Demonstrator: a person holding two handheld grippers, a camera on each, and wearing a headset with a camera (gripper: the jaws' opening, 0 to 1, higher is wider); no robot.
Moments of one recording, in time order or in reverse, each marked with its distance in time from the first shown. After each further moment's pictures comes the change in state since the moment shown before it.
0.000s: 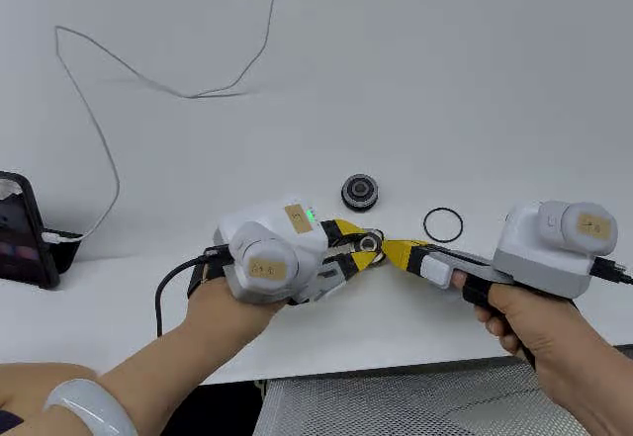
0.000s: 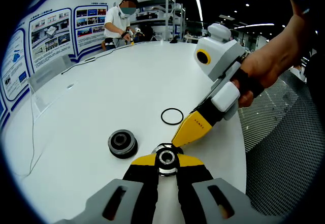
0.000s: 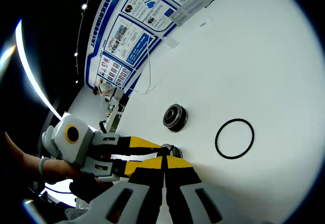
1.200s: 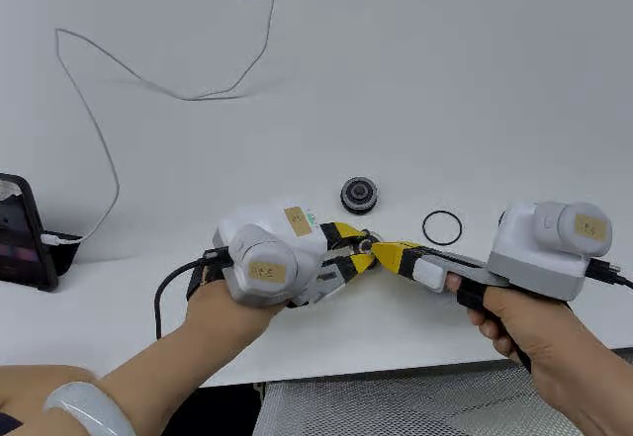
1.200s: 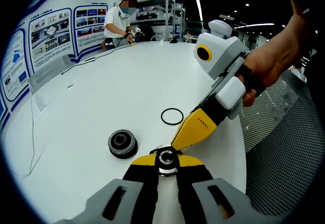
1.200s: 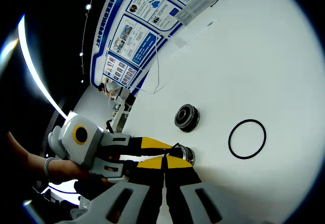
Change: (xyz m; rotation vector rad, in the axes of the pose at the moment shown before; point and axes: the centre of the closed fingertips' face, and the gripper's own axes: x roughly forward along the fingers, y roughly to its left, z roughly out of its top) left arm 0.000 0.000 0.001 0.002 0.001 0.001; right arm 0.002 0.013 0.002 -0.004 0.005 0.053
